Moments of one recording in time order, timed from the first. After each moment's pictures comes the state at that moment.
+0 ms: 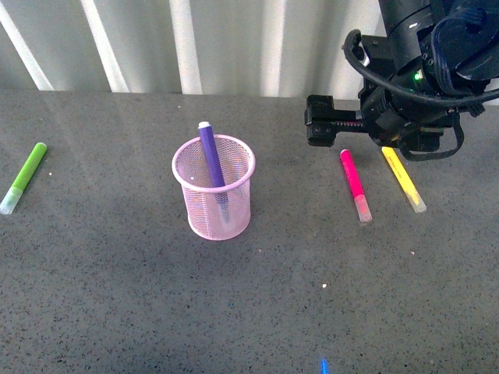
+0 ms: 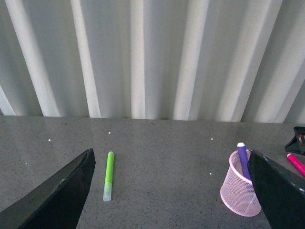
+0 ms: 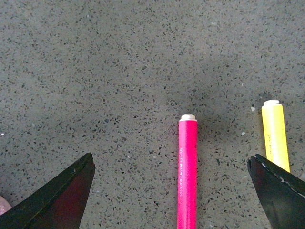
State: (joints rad) left arm 0.00 0.00 0.02 0.00 0.00 0.00; right arm 0.28 2.22 1.30 0.02 0.04 0.21
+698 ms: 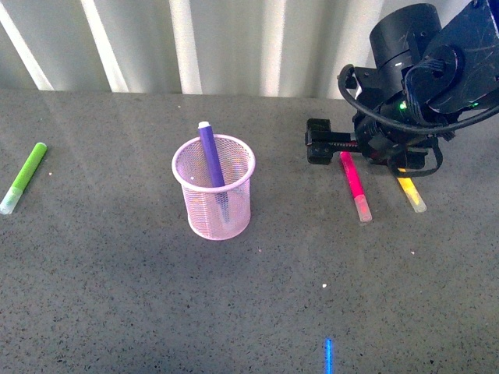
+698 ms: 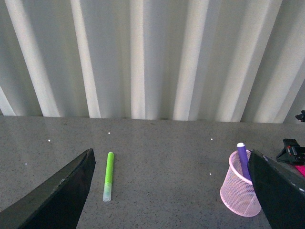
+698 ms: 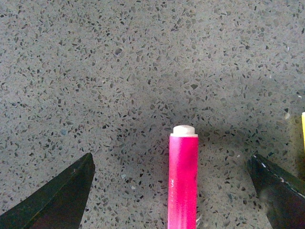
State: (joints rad) left arm 0.00 0.00 0.02 0.00 0.00 0.00; right arm 0.25 2.38 1.41 0.03 -0.01 0.19
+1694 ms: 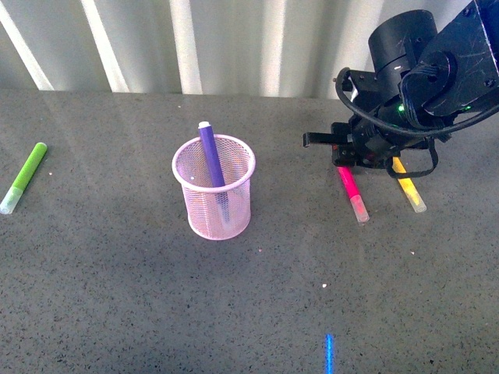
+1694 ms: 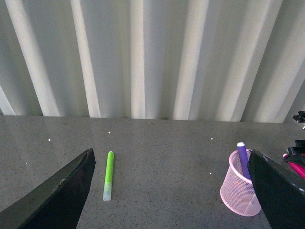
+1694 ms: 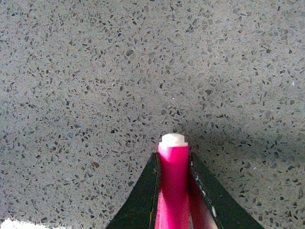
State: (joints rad) left arm 0.00 0.00 0.02 0.00 0.00 0.00; right arm 0.24 2.41 1.43 0.04 -0.08 0.18
